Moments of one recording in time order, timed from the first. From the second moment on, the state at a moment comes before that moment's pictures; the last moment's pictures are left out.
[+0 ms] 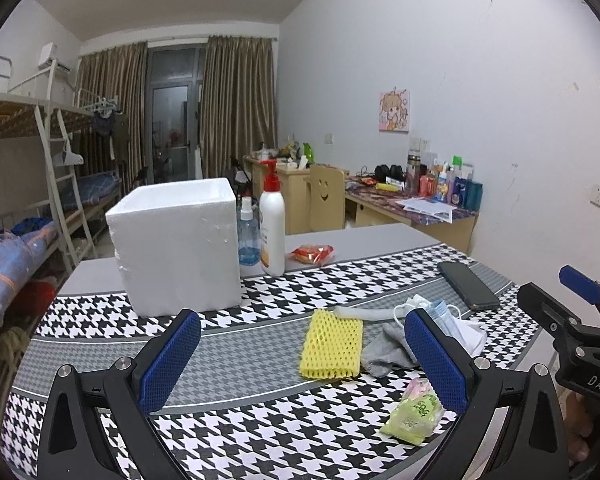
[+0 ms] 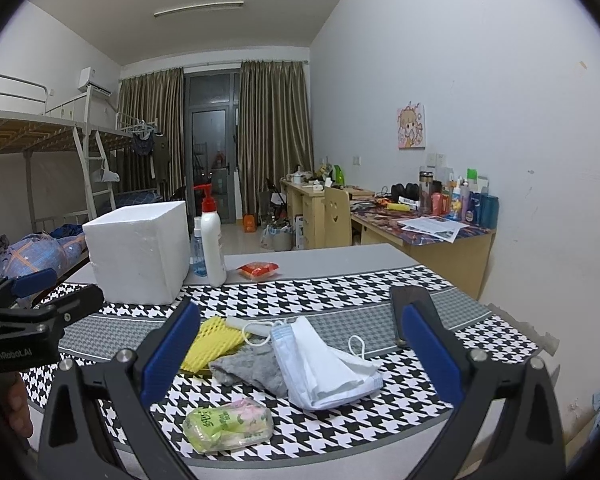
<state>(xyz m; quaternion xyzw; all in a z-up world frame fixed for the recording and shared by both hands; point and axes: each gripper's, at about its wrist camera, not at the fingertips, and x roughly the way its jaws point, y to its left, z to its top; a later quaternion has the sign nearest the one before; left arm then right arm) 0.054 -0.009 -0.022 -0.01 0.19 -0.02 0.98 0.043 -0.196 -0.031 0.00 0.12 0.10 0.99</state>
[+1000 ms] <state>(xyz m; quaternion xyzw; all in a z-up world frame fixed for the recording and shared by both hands) 0.131 -0.020 -0.065 -0.01 0.31 -0.06 0.95 0.101 -0.205 -0.062 0.00 0.21 0.09 0.97</state>
